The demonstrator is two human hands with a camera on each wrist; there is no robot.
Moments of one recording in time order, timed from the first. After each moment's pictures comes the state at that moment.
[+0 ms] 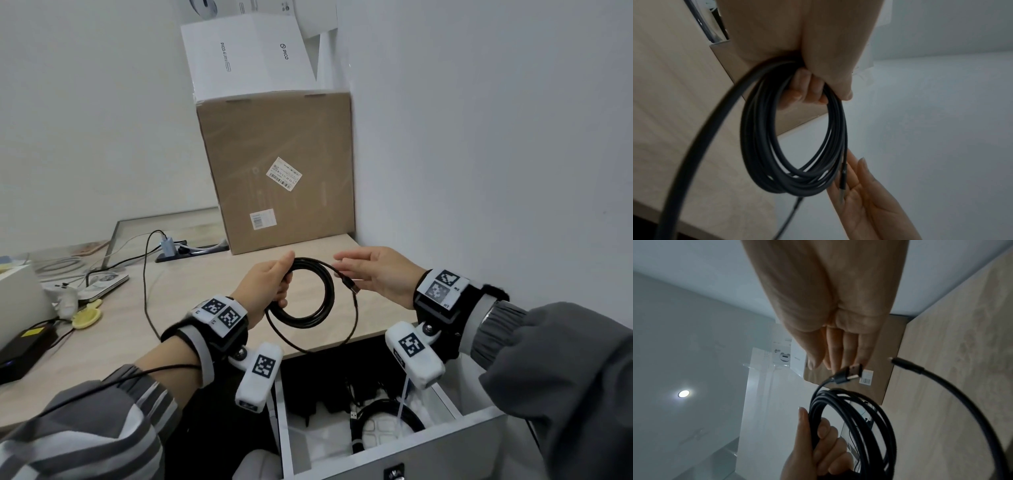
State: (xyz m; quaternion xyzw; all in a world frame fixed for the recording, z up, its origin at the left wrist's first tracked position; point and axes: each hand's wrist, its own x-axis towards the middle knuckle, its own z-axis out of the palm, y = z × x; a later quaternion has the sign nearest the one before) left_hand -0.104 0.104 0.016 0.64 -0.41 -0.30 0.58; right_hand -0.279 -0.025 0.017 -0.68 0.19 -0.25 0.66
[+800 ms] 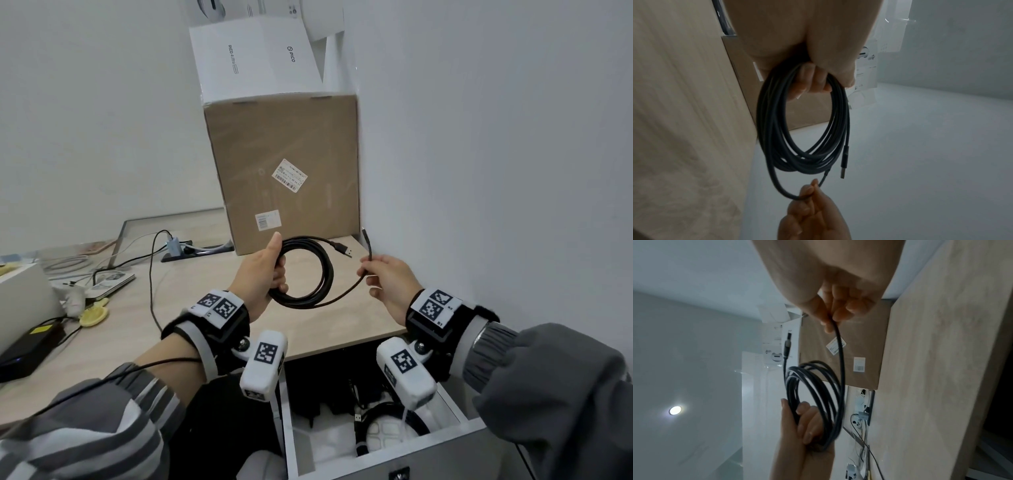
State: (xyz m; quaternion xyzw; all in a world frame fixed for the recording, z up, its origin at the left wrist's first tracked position) left_hand -0.098 0.104 0.031 0.58 -0.33 -0.31 0.68; right_hand -0.266 -0.017 0.001 -0.56 0.31 -0.39 0.66
